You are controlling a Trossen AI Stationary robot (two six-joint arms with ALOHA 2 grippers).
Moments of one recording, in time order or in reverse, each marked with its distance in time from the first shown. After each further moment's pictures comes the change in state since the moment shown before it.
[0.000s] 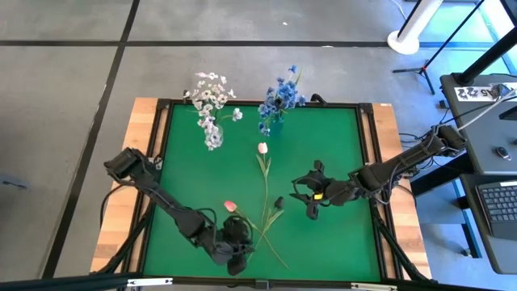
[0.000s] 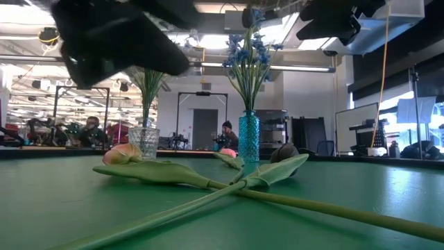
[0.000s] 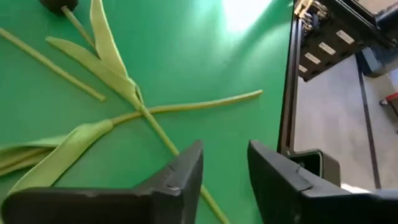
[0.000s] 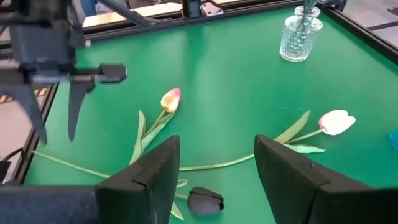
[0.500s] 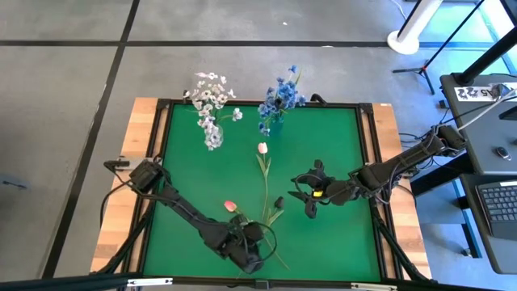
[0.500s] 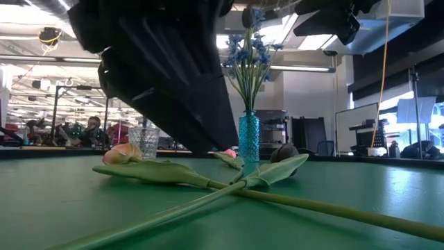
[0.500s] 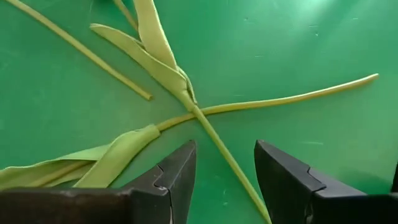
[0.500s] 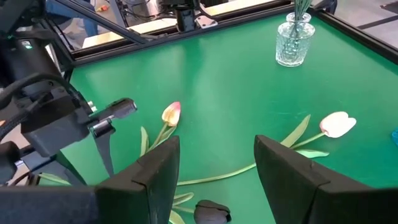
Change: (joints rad) left arm 0.061 0.258 0.398 -0.527 -0.005 -0.027; right arm -0.001 0.000 0.000 0.039 0.024 0.051
